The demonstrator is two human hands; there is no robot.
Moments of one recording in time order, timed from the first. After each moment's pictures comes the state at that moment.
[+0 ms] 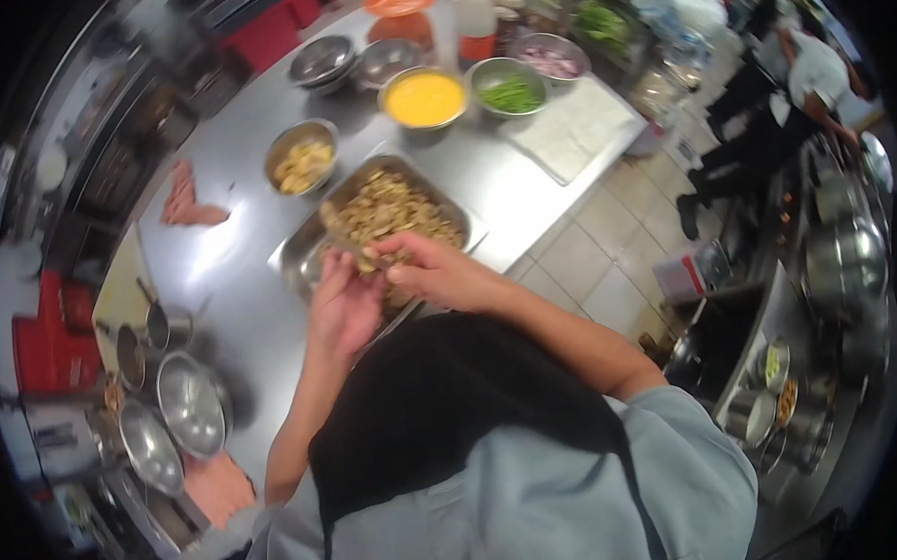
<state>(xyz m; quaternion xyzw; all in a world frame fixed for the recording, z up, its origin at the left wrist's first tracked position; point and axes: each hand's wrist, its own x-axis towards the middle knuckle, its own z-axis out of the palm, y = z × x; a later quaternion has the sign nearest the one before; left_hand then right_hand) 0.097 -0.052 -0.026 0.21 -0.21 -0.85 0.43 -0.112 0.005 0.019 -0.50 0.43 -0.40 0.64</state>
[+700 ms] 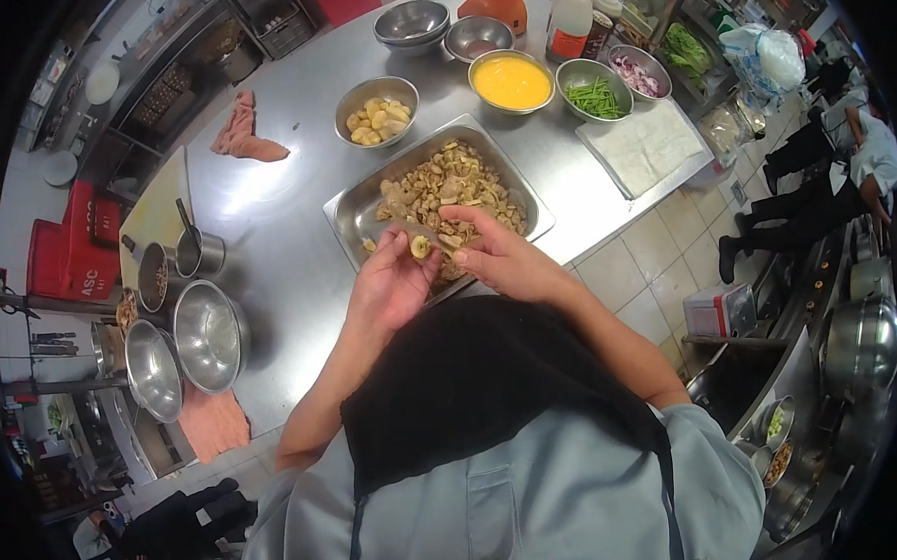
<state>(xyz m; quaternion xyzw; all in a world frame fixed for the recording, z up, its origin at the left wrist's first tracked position) 0.110 -0.034 -0.015 0.24 -0.12 -0.86 0.44 -0.110 0.008 0.022 -0.52 0.45 -0.35 0.64</state>
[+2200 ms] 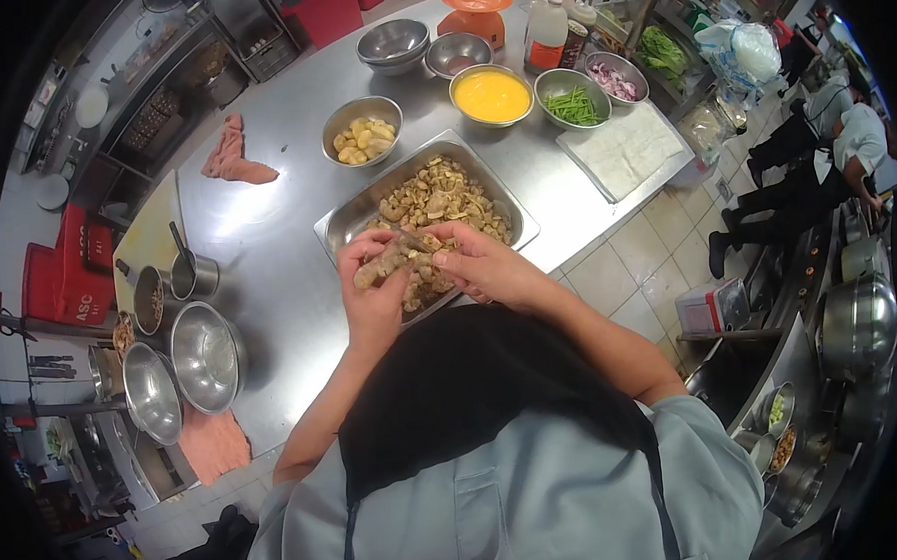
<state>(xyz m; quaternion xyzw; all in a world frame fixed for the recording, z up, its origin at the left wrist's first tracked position) 0.104 -0.020 -0.009 0.32 -0.57 -0.51 0.57 -0.099 0.008 0.040 -0.40 0.43 -0.35 0.73</state>
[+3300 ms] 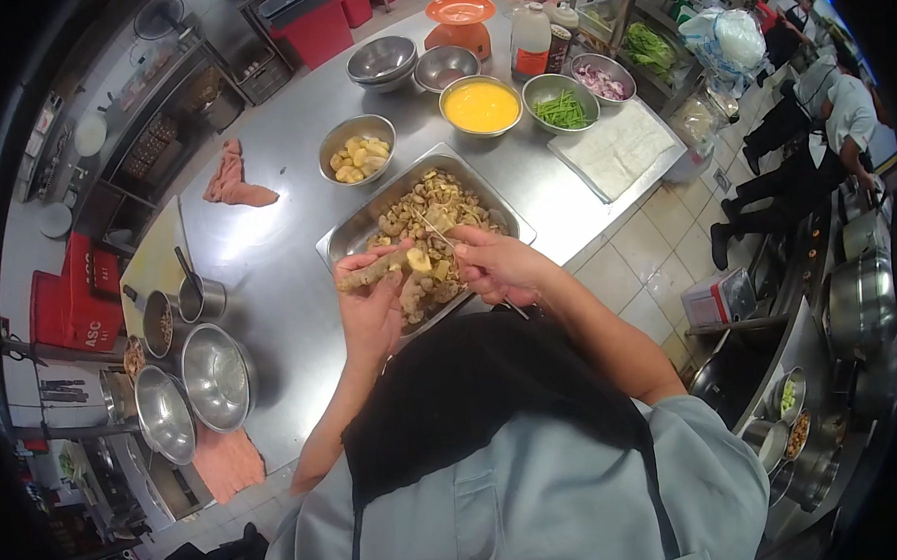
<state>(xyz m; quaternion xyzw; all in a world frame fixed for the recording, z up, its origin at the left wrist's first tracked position) 0.107 -0.025 -0.006 0.22 -0.40 -0.68 0.57 -0.130 -0.005 0.005 -0.25 0.39 -0.35 0.81</state>
